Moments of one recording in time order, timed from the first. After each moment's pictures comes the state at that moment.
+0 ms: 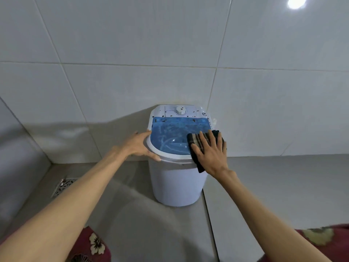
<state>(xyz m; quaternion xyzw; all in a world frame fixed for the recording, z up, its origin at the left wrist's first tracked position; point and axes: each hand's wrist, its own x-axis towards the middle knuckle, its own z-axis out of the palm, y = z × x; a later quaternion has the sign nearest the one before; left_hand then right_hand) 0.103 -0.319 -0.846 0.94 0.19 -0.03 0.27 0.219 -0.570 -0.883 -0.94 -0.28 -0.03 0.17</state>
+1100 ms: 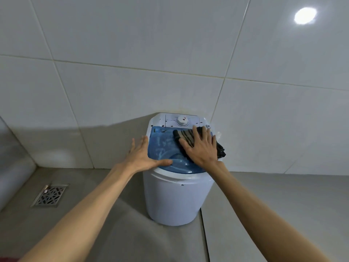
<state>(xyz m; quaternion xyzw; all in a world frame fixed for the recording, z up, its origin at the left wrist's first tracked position) 0.151 -0.309 -0.900 0.92 0.25 0.04 0.30 0.278 -0.497 -0.861 -0.95 -0.29 -0.02 0.15</state>
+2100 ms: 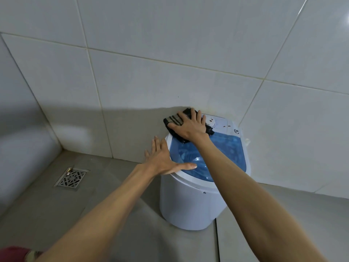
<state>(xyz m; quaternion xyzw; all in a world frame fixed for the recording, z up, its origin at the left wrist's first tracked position) 0.132 -0.334 -0.874 0.89 0.32 -0.08 0.30 0.297 -0.353 -0.845 -0.93 -0.36 0.05 0.08</state>
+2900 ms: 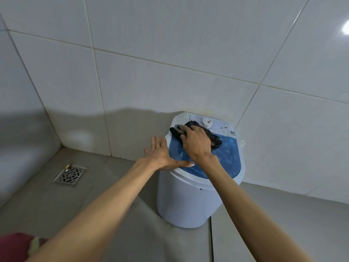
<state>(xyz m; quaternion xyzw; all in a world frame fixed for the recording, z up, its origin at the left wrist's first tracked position) 0.137 -0.333 -0.873 0.89 0.34 -0.08 0.28 0.257 -0.408 -0.855 -0.89 -0.43 -0.07 0.11</state>
